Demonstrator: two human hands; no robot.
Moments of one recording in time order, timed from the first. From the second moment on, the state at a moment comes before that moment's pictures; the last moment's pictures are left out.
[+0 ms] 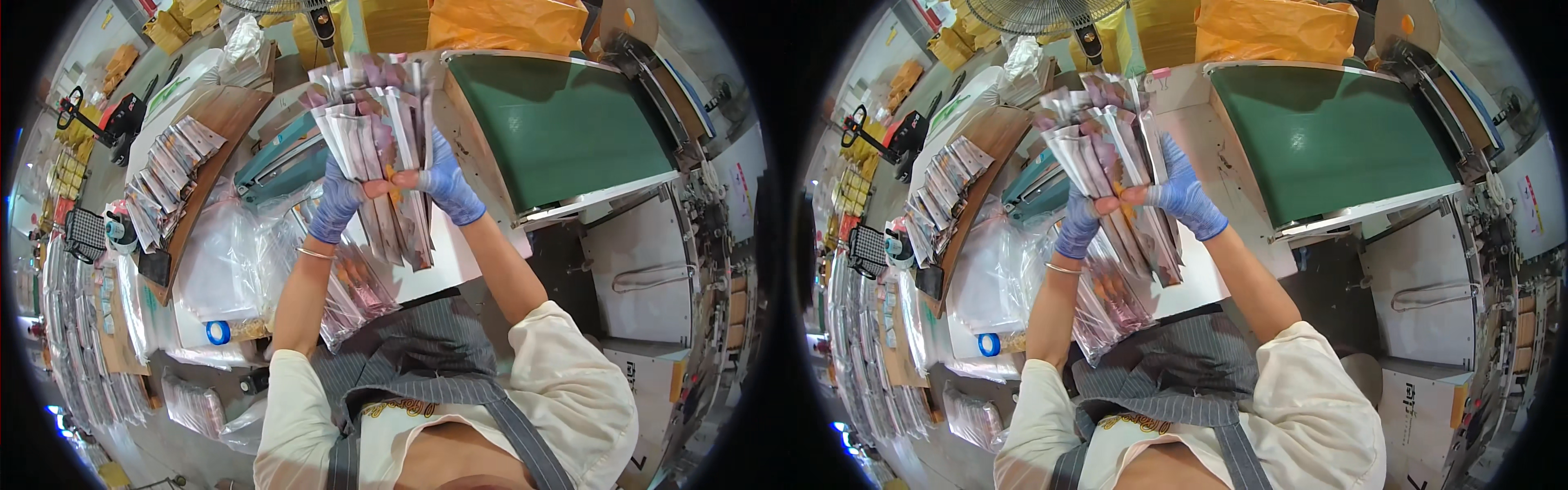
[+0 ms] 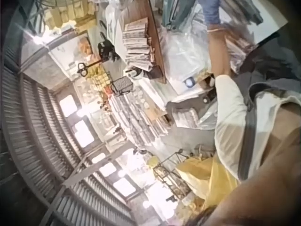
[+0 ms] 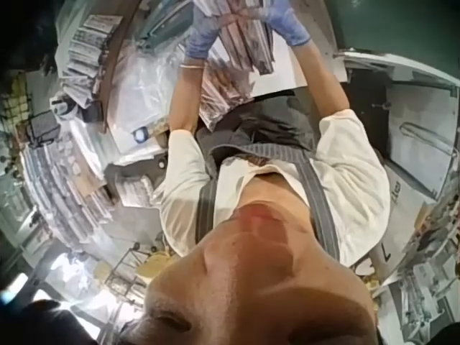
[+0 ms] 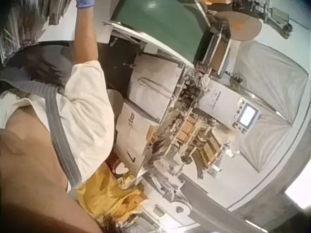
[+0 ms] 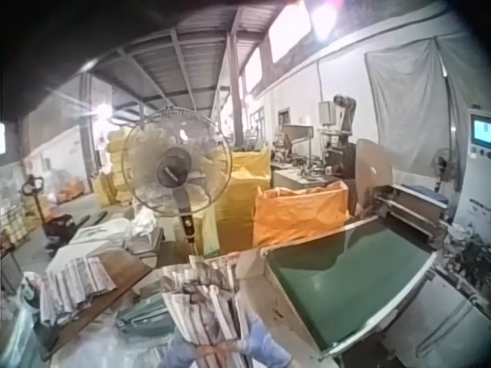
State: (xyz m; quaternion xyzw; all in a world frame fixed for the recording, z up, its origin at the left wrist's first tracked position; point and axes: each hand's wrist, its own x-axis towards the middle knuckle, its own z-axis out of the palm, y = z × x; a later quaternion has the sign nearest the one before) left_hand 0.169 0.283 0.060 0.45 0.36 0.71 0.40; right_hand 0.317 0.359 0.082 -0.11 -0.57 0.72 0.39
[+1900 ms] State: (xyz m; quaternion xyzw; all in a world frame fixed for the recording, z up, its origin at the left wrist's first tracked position) left_hand 0.157 -0.018 -0.046 0.53 0.81 0.21 -0.12; right_hand 0.175 0.175 -0.075 -0.06 -0.65 0.76 0.00
